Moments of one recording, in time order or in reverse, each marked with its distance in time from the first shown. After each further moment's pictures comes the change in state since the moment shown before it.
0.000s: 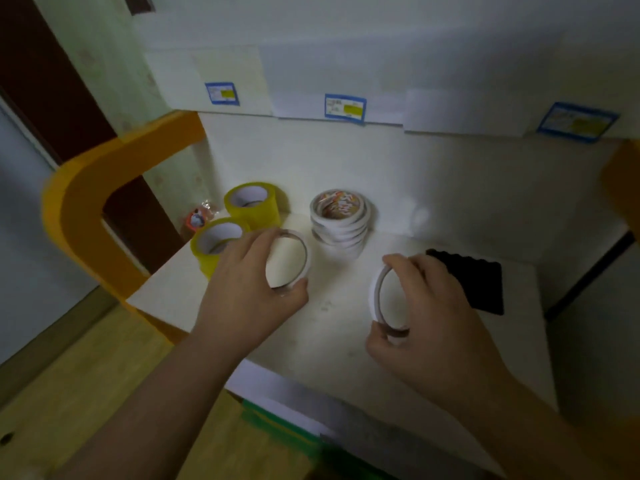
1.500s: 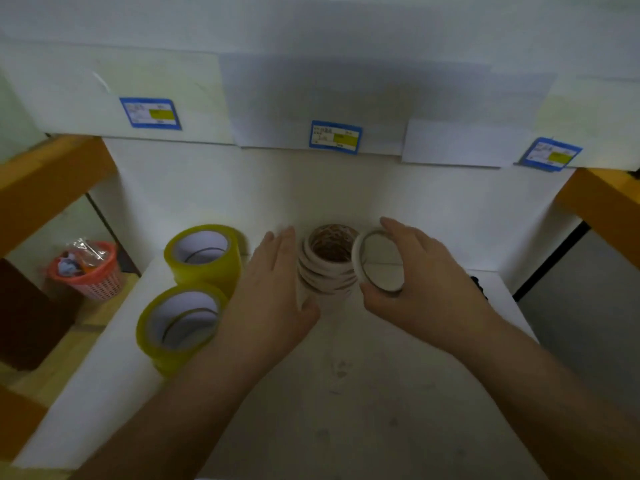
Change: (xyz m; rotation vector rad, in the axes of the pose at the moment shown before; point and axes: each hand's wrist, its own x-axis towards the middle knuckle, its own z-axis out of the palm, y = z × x) left_hand 0.102 -0.058 0.056 -0.086 -0.300 0.288; right_hand 0.114 -0.032 0.020 -0.121 0.084 0.230
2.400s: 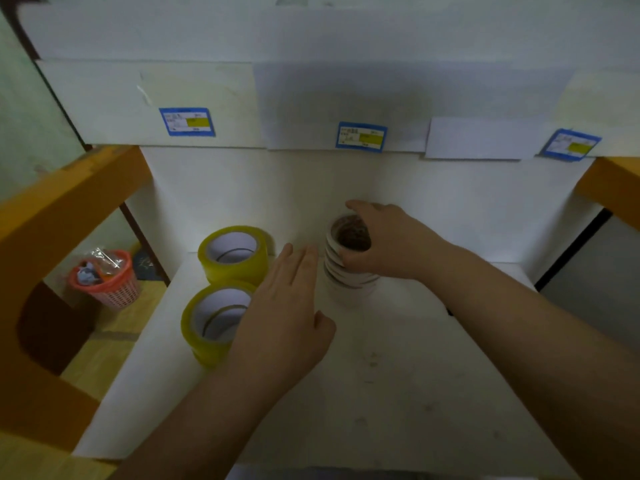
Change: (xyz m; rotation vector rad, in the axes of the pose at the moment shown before) left_hand -0.034 -0.009 -0.028 -0.050 0.011 0.081; right_hand 0.080 -0.027 0.029 -0.099 -0.253 -0.022
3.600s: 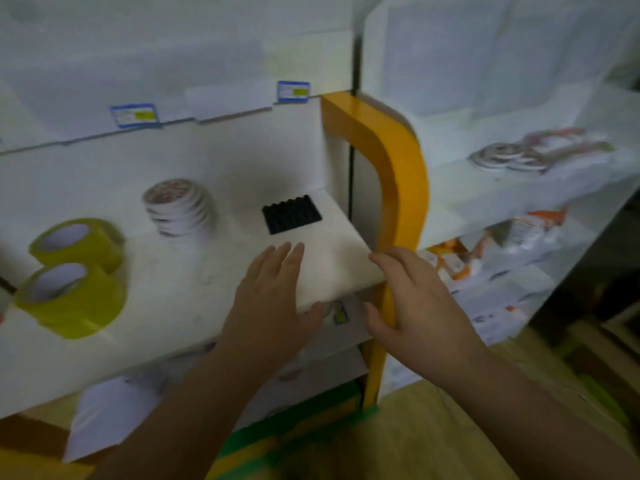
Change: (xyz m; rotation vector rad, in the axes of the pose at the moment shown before) left_hand -0.119 0.212 0.056 -0.060 -0.226 0.278; right_hand -0.416 0.069 0.014 -0.067 0.471 0.321
